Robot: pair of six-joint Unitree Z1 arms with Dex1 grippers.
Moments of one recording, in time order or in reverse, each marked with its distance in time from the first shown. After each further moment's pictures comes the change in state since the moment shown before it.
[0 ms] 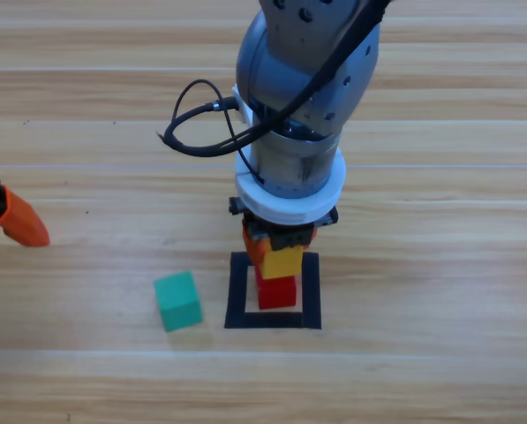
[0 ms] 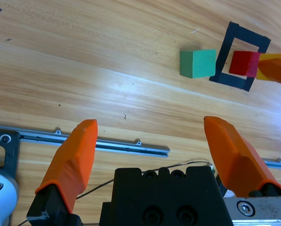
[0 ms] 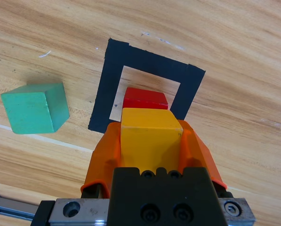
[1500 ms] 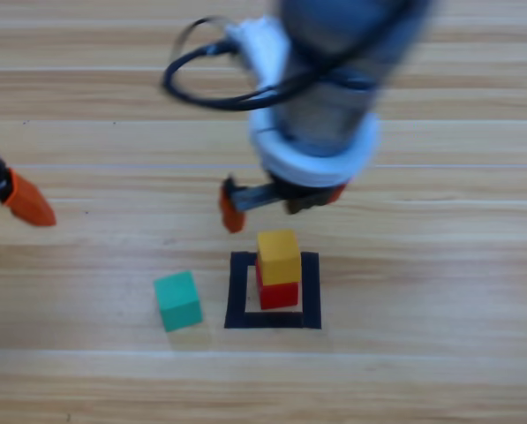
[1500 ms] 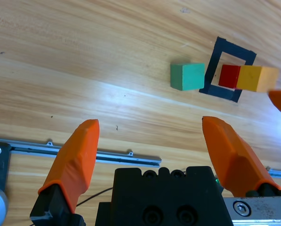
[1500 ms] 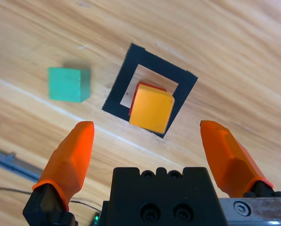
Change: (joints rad) arm 0 0.017 0.005 0.002 -0.050 0.019 0.002; arm 1 0.017 -0.135 0.052 -0.031 -0.011 -0.134
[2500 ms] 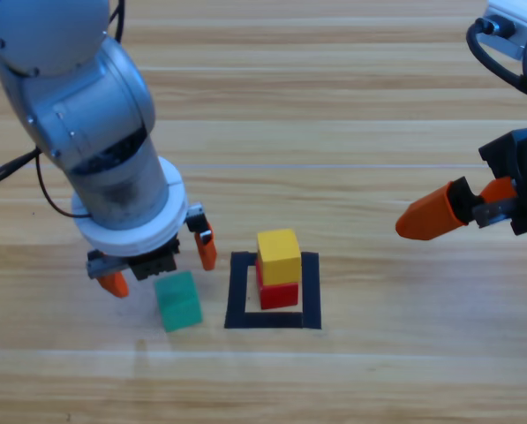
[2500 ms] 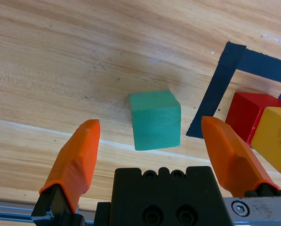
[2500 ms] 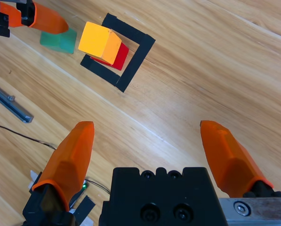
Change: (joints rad) arm 0 -0.057 0.617 -0.230 -0.125 -0.026 -0.032; arm 1 -0.246 -0.671 1.011 -0.660 0.247 -0.251
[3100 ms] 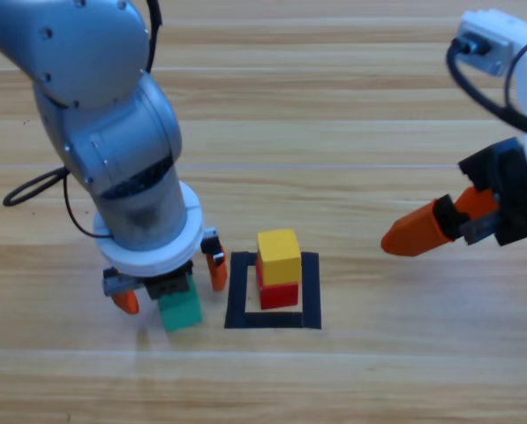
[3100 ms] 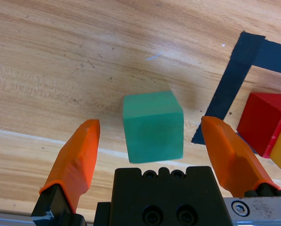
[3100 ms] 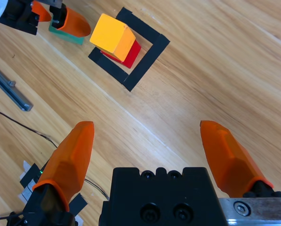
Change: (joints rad) arm 0 -0.020 0.065 0.002 -0.028 -0.001 0.000; arm 1 -0.009 0.029 0.021 -0.054 0.059 -0.107
